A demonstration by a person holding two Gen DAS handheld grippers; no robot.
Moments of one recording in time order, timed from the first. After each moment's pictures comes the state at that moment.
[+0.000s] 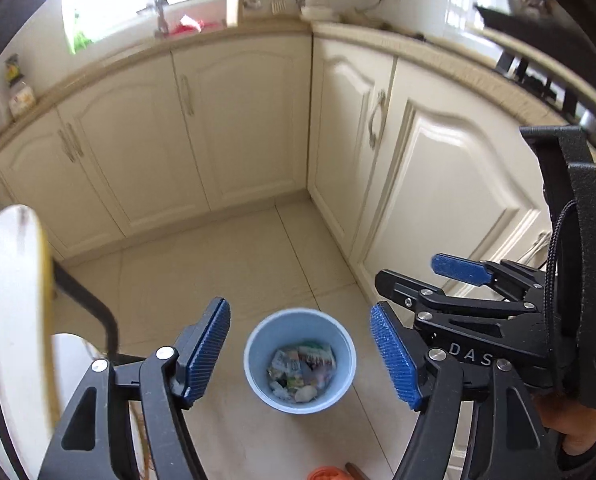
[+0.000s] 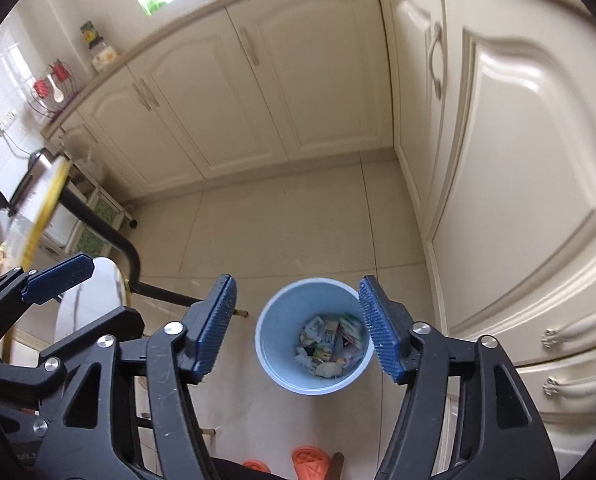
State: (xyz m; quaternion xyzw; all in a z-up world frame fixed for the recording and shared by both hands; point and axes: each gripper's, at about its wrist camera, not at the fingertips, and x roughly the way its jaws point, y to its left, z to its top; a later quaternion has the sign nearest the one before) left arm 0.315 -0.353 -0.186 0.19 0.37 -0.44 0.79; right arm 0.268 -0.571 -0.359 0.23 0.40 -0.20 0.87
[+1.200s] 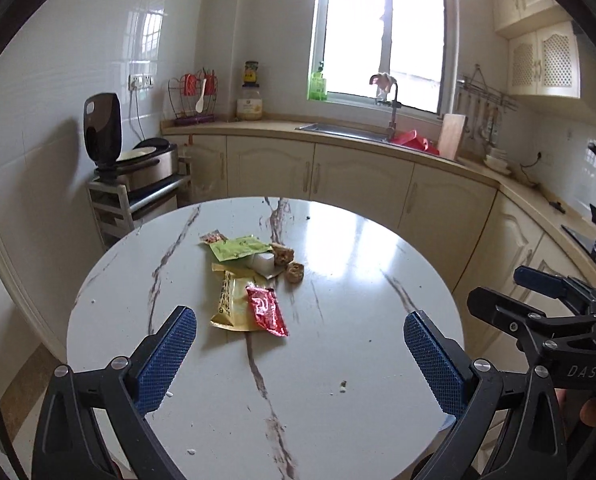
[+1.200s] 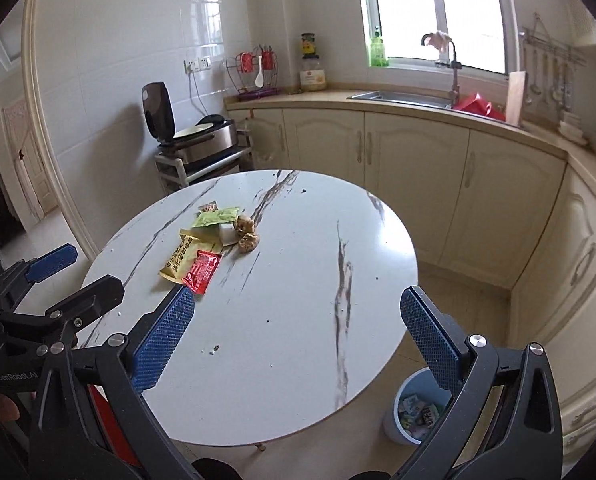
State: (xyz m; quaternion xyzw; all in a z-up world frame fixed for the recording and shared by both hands) left arm 0.246 0.059 -0.114 0.00 0.29 -0.21 0.93; right arm 0.344 -0.219 -0.214 0.03 0.32 0.01 0.95
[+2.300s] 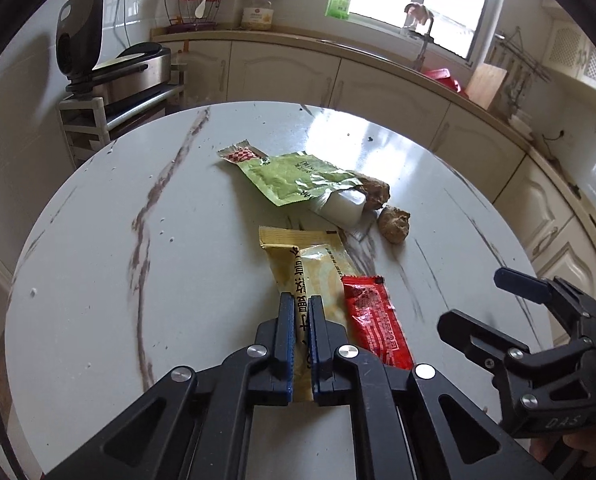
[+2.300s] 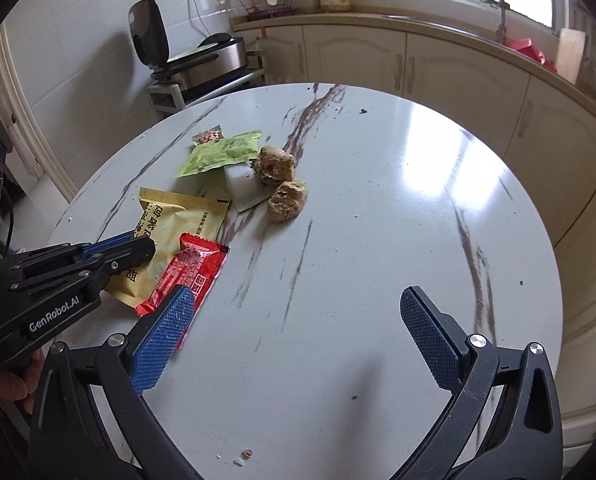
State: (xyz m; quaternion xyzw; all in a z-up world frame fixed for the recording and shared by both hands) left arm 0.446 0.123 -0.155 -0.01 0.43 -0.23 0.87; right arm 0.472 -0.159 -0.303 0.03 0.44 0.04 0.89
